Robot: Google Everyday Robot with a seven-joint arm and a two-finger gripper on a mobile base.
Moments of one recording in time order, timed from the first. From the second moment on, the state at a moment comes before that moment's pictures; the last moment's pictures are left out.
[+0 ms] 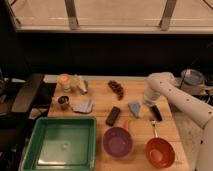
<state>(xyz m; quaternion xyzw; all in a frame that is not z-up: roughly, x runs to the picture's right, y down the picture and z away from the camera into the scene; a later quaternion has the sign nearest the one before) 0.240 0.143 0.886 -0.36 0.01 0.25 0.90</state>
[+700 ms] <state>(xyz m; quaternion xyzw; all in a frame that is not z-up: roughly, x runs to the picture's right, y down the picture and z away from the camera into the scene) 0.220 0.141 0.862 -0.33 0.03 0.21 0.92</state>
